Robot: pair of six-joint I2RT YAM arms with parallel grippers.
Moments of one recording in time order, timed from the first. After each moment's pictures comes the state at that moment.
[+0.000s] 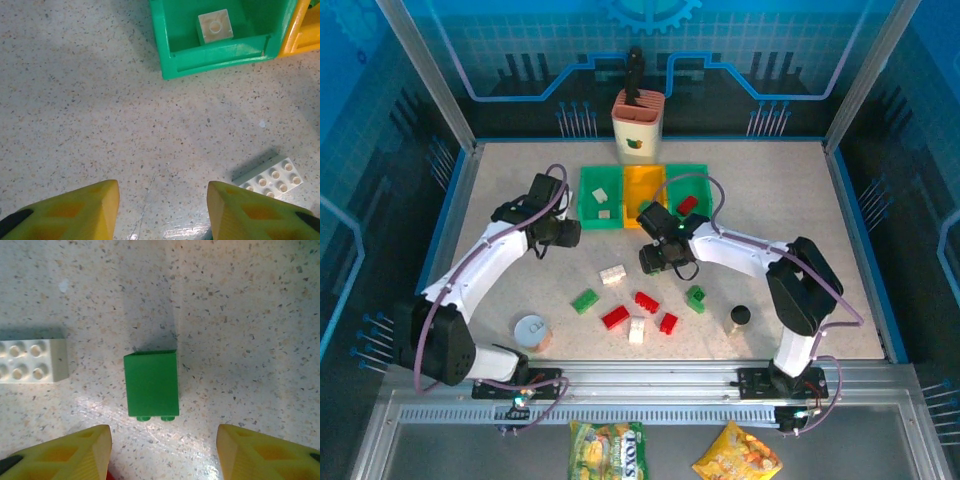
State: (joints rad) left arm -0.26 1.39 1.11 -0.79 -0.08 -0.16; right arm 0.77 1.79 1.27 -0.70 0.07 0.48
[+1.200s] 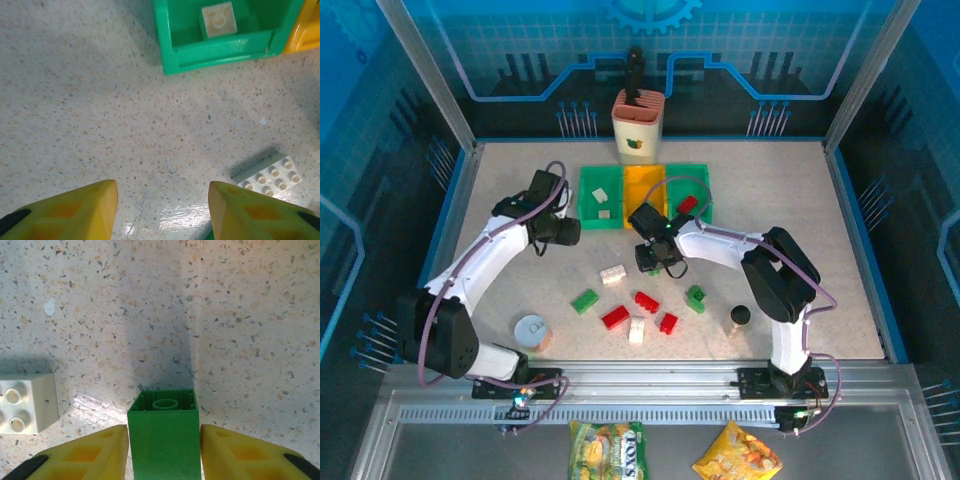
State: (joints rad) left arm -0.25 1.42 1.13 -0.82 -0.05 -0.16; right arm 0.77 1.92 1.33 -0.64 0.07 0.48
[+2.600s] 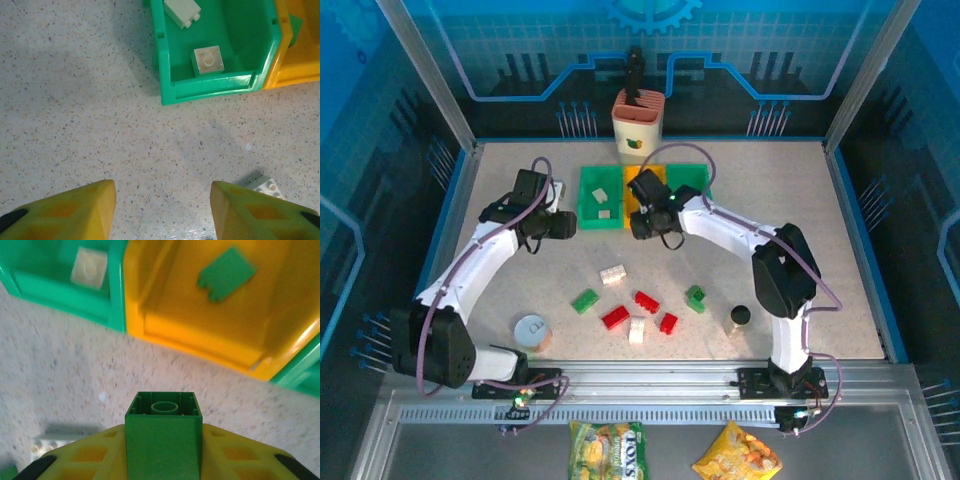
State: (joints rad) left arm -0.17 1.35 1.10 -0.71 0.03 -0.14; right arm 0.70 1.94 1.62 -0.73 0.08 0.39
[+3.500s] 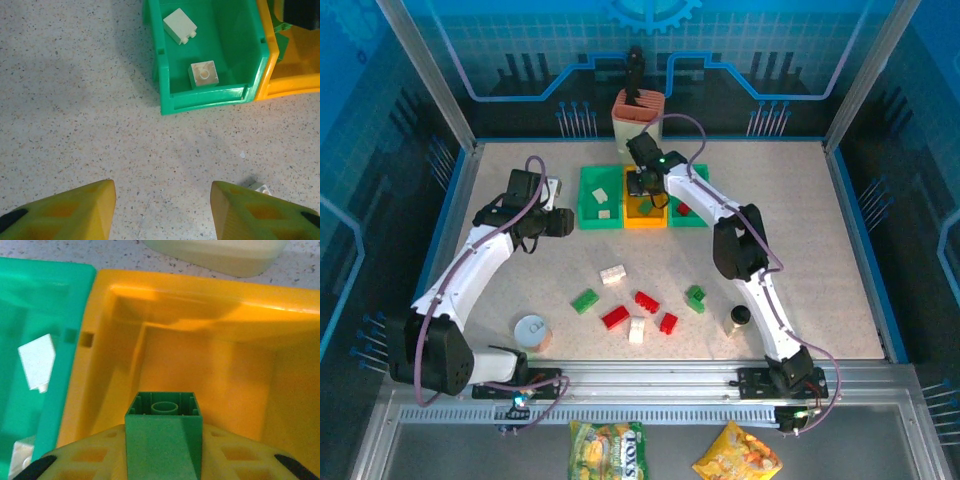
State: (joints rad) left arm -0.15 1.32 1.09 -0.69 0.05 -0.14; right arm 0.56 2.49 2.32 -0.83 0.07 0.40
